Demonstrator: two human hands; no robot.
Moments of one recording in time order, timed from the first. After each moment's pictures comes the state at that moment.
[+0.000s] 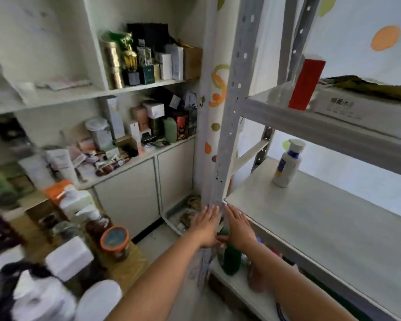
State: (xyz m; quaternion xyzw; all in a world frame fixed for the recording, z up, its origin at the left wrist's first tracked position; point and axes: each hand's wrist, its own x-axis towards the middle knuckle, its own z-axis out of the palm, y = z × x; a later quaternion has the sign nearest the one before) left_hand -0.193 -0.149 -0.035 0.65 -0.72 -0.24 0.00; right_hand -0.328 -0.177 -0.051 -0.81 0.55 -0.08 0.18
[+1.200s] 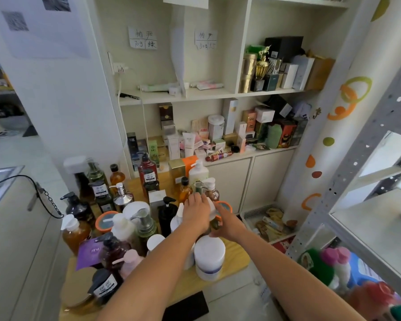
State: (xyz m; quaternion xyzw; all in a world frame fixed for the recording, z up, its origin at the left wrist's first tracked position) left_hand 0.009 0.049 0.003 0.88 -0.46 -0.05 -0.03; right_hand -0.080 -0.032 -0.035 -0.89 0.32 0.01 0.33
